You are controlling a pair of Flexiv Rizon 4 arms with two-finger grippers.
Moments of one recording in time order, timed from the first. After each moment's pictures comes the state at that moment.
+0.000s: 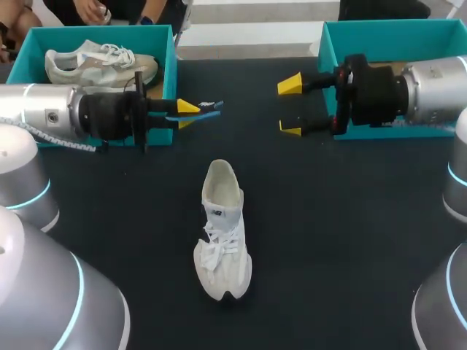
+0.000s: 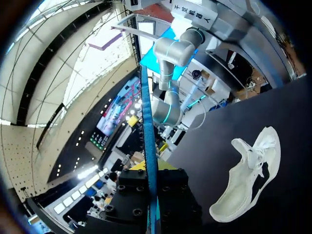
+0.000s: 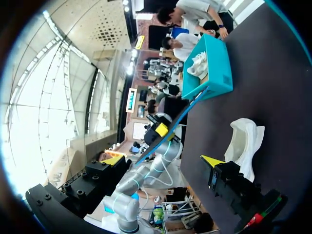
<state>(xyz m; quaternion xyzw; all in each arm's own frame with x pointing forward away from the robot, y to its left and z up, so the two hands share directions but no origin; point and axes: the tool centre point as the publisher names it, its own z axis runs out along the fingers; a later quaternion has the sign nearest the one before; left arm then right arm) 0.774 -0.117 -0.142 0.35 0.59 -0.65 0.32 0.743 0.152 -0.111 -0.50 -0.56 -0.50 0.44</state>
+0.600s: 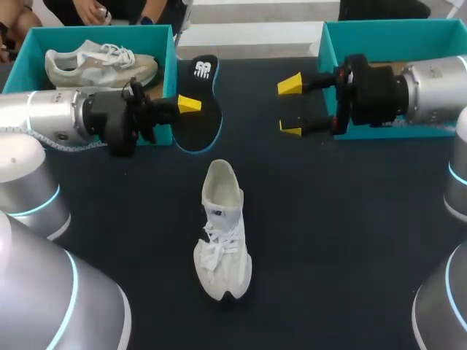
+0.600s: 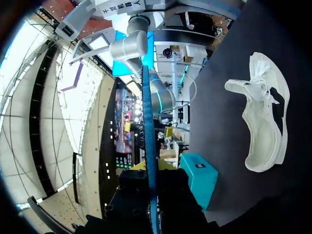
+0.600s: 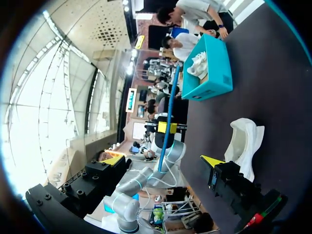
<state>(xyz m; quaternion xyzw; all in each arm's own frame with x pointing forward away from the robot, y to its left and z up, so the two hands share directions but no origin) 0.791 -0.118 -0.139 0.48 0.47 -0.52 0.52 0.743 0.152 -0.111 -0.50 -0.56 -0.50 0.44</state>
